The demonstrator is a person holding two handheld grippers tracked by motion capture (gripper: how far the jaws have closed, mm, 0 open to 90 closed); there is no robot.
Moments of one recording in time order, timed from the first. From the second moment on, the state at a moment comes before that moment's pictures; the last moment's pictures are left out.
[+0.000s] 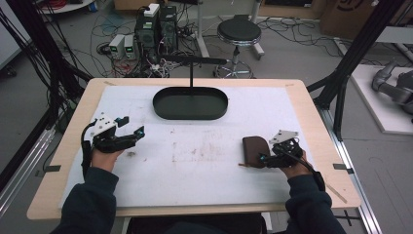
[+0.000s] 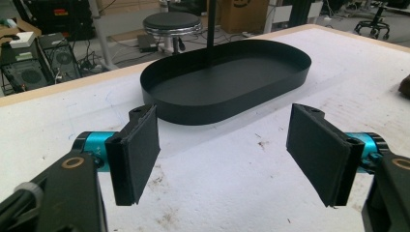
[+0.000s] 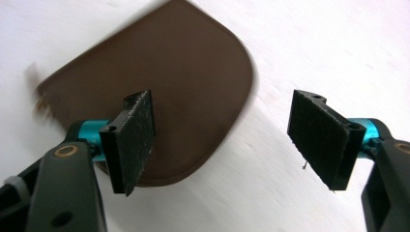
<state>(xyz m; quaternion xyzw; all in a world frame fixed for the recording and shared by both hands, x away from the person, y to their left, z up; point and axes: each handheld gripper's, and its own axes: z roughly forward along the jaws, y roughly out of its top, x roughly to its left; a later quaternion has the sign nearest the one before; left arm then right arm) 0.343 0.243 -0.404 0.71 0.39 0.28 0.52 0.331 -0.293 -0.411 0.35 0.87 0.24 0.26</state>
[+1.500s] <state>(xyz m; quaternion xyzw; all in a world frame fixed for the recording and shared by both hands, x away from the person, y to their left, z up) 0.341 0.257 -0.406 0.69 0.40 0.28 0.54 0.329 -0.259 -0.389 0.32 0.85 0.36 0.21</state>
